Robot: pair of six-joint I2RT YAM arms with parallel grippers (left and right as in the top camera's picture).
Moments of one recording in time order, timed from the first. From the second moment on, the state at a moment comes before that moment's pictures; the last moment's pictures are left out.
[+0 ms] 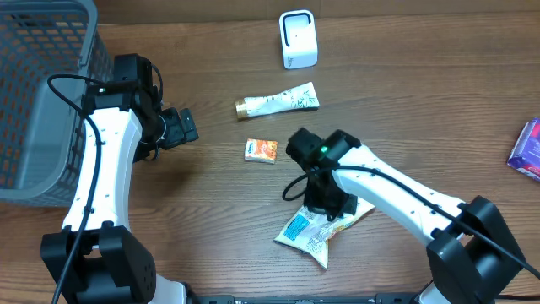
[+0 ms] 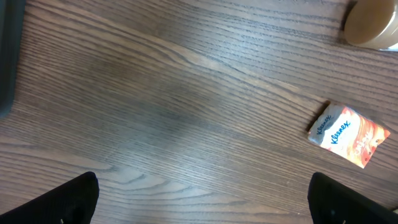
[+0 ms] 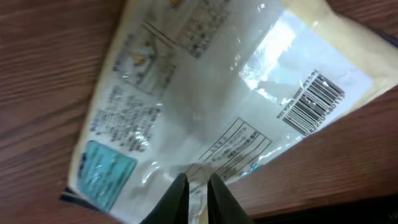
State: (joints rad) left arm 0.09 1.68 1.47 -1.19 0.02 -0.29; right arm 0.73 1.76 1.23 -1.20 -0.08 0.93
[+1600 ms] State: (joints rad) left arm 0.09 1.68 1.47 -1.23 -0.01 -0.29; right arm 0.70 1.78 1.53 -1.53 0.00 0.84
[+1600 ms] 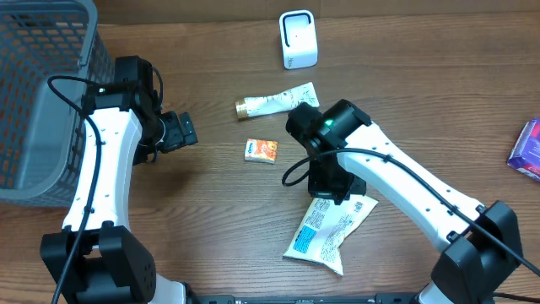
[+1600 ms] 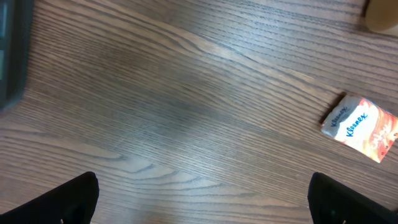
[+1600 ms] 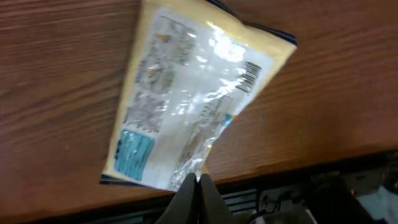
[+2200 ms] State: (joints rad) left arm 0.09 1.68 1.47 -1.23 -0.03 -0.28; right arm 0.70 1.78 1.00 -1.17 -0.07 1.06
